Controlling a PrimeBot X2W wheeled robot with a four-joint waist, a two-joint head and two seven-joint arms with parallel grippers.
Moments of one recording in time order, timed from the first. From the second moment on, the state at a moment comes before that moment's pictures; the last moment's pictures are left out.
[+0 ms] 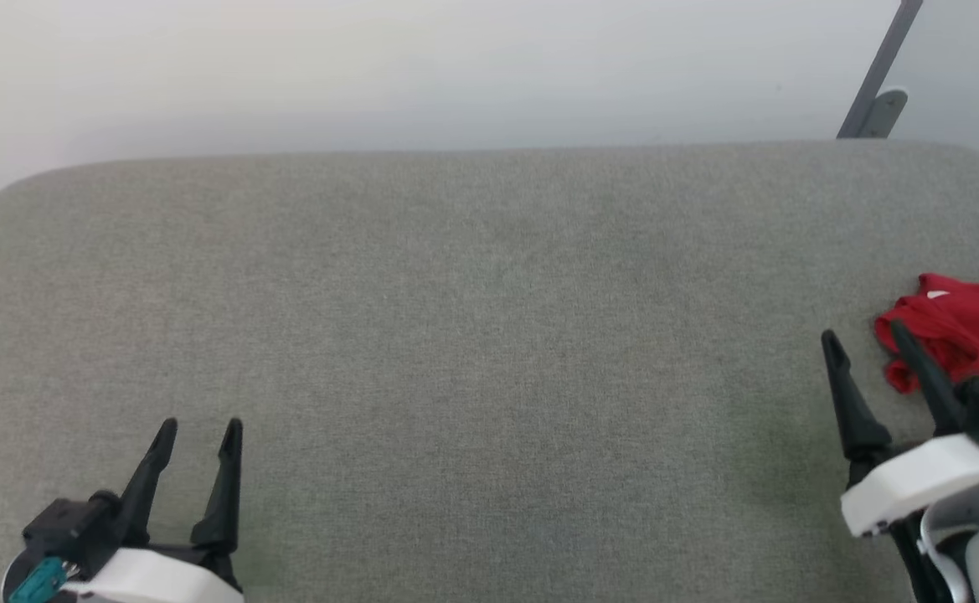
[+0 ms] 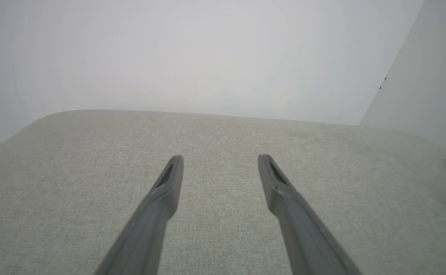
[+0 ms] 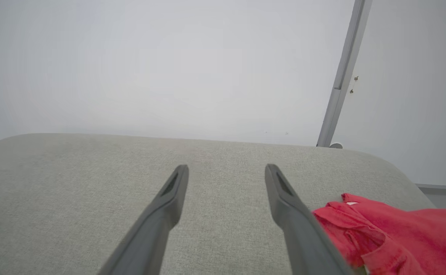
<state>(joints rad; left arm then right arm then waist) 0.01 0.30 -0.09 0.18 -0.43 -0.13 -0.26 -0.12 -0.25 -0.01 0.13 0.29 0.13 -0.06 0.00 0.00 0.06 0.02</state>
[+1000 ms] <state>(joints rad) 0.18 0.29 -0.01 0.05 -0.43 -0.13 -0.26 0.04 -0.19 -0.03 -0.01 0.28 0.13 -0.03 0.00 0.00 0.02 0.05</state>
